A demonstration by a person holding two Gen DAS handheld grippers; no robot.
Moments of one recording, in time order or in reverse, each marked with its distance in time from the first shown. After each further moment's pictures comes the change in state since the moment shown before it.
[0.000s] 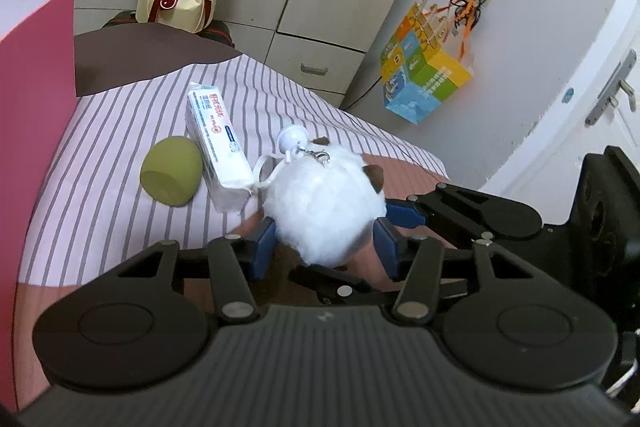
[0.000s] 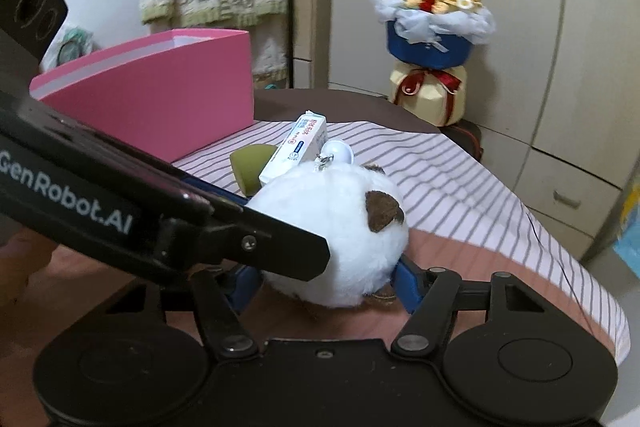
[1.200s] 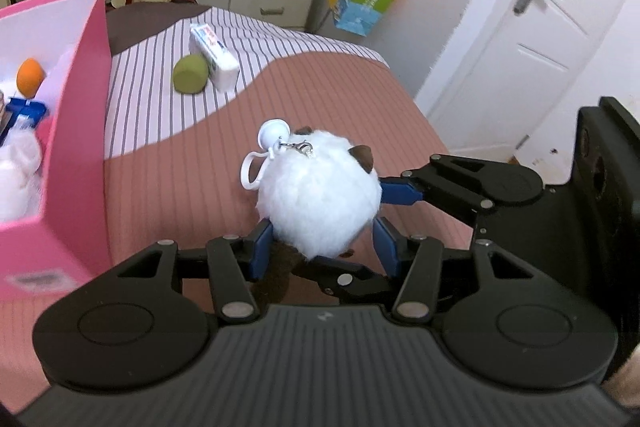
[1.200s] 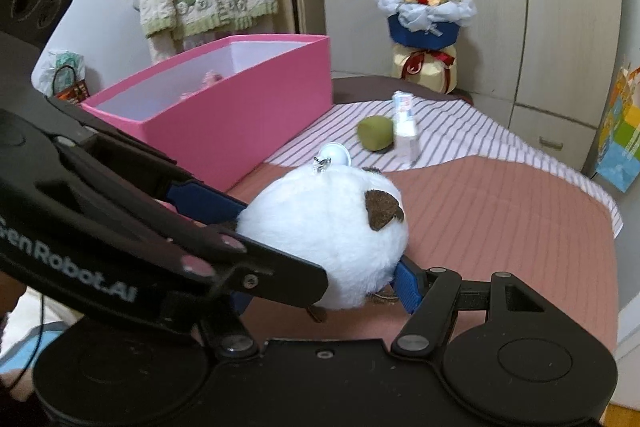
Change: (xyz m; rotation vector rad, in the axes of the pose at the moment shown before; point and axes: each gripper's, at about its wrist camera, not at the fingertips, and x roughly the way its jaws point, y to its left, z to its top) left arm -0.146 -0.017 -0.060 0.199 0.210 -0.057; right arm -0.099 0.137 -0.024 0.161 0.047 -0.042
